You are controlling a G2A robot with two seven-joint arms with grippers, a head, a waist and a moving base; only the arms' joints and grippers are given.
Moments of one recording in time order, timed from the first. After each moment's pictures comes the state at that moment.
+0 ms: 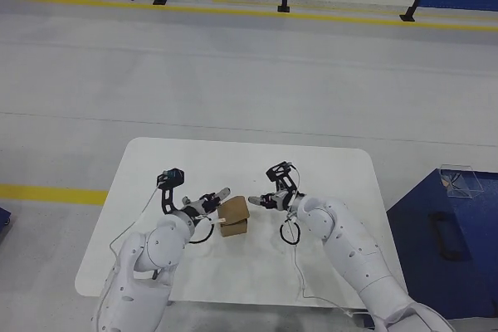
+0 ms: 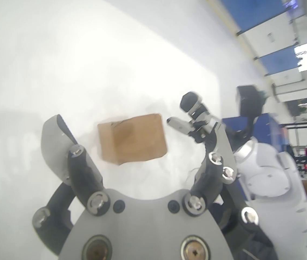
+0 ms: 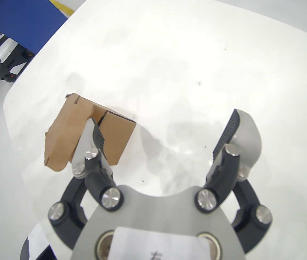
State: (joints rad) left arm 1.16 -1.45 -1.30 -1.70 0.81 0.37 -0.78; right arm -0.73 -1.38 1.01 -0.83 -0.92 -0.44 0.37
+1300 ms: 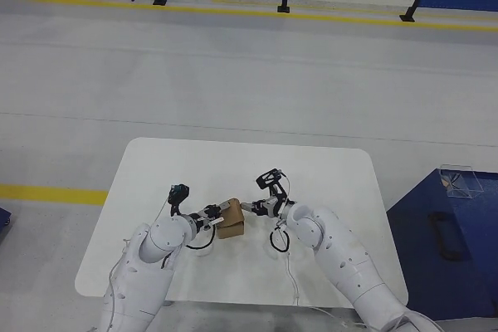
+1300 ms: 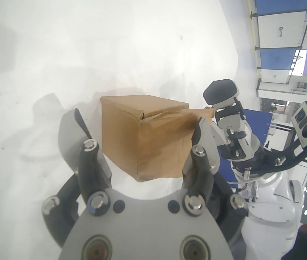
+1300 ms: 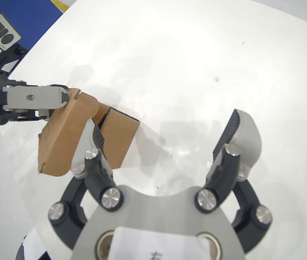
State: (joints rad) left arm 1.04 -1.46 -1.30 -1.29 0.50 0.32 -0.72; right arm -0.80 -1.39 0.97 -0.93 -0.97 -0.33 0.34
